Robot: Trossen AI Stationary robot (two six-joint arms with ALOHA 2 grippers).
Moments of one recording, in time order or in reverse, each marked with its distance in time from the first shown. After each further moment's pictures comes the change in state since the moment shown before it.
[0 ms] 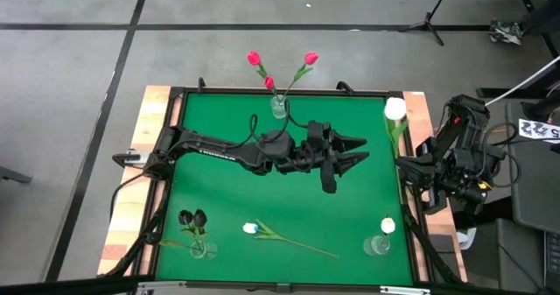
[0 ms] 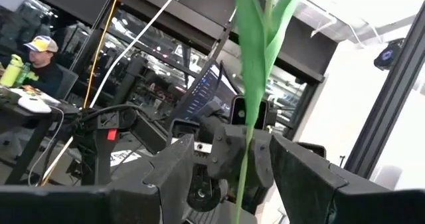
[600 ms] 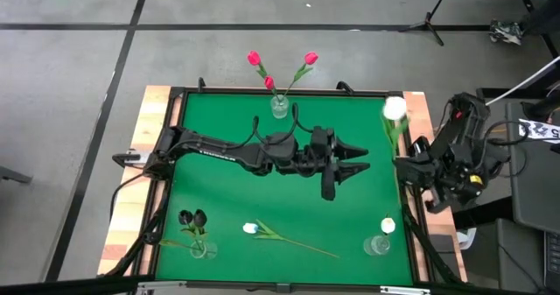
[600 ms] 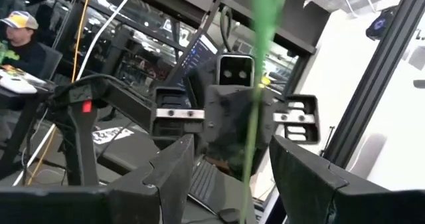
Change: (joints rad) left arm -0.005 0.000 0.000 -0.082 0.082 0.006; right arm -0.079 -0.121 0.009 -0.493 -0.152 0.499
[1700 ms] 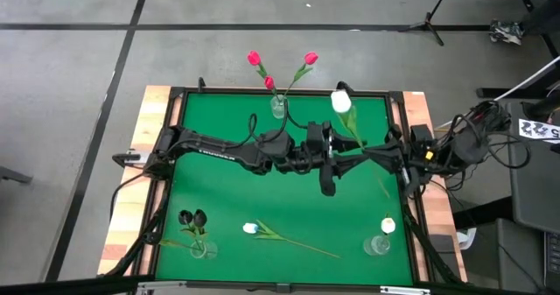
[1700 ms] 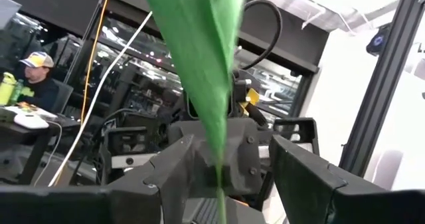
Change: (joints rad) left arm 0.005 -0.005 0.000 0.092 -0.047 0.078; right arm -0.444 -0.035 0.226 -0.966 -0.427 0.739
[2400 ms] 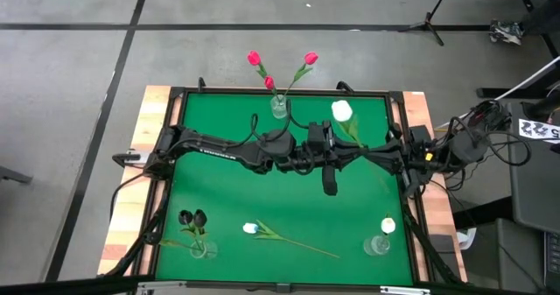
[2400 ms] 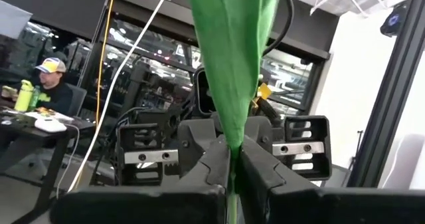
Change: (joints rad) left arm 0.013 0.000 -0.002 -0.025 -0.013 0.068; right arm -0.001 -0.023 0.000 -0.101 -0.057 -0.017
